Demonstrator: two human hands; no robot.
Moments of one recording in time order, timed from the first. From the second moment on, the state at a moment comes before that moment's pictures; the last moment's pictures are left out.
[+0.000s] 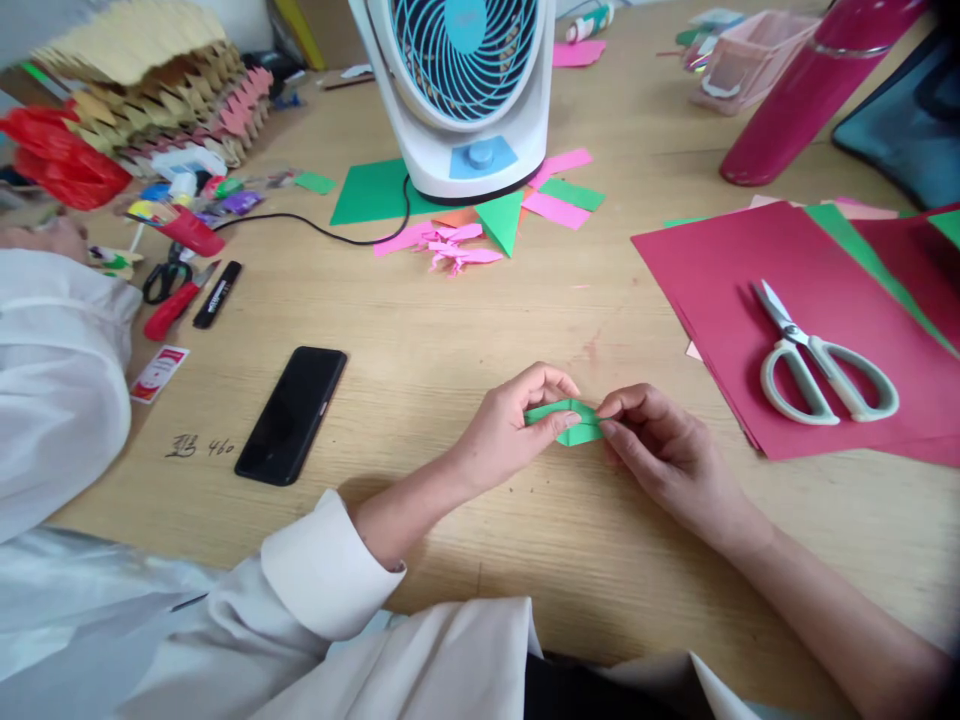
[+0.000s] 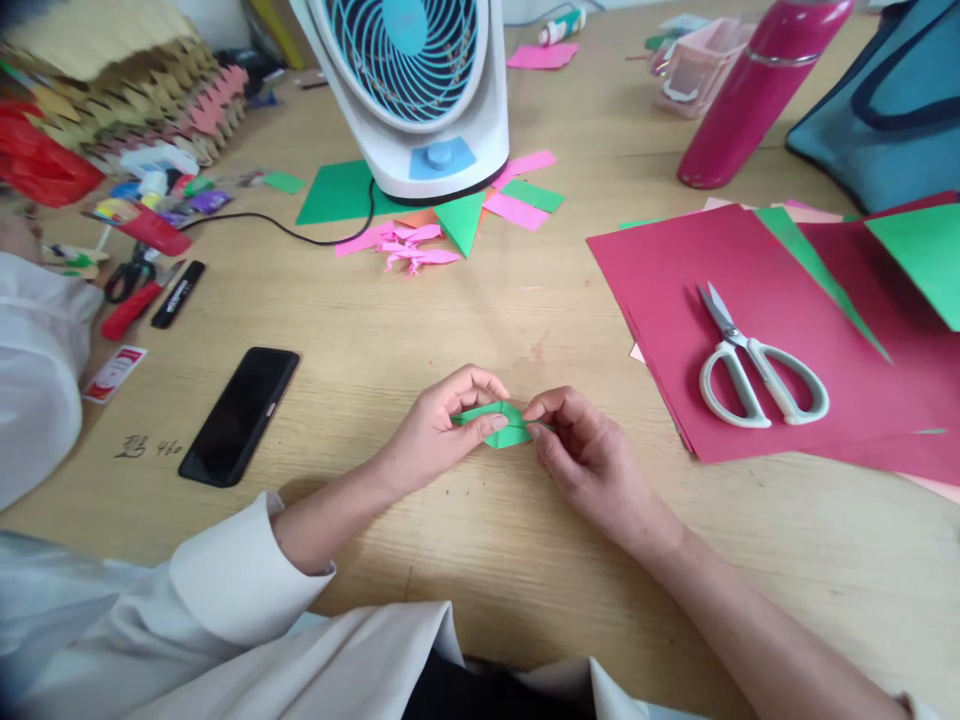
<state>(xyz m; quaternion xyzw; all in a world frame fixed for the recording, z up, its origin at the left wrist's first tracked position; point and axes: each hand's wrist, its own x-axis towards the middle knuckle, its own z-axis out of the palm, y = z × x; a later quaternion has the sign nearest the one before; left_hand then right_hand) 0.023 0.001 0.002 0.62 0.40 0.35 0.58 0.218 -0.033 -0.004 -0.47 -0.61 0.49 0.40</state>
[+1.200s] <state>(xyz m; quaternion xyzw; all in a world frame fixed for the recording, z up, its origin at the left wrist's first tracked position) 0.023 -0.011 0.000 0.85 0.42 0.17 0.26 0.224 -0.034 -0.010 -0.31 -0.92 0.05 0.22</state>
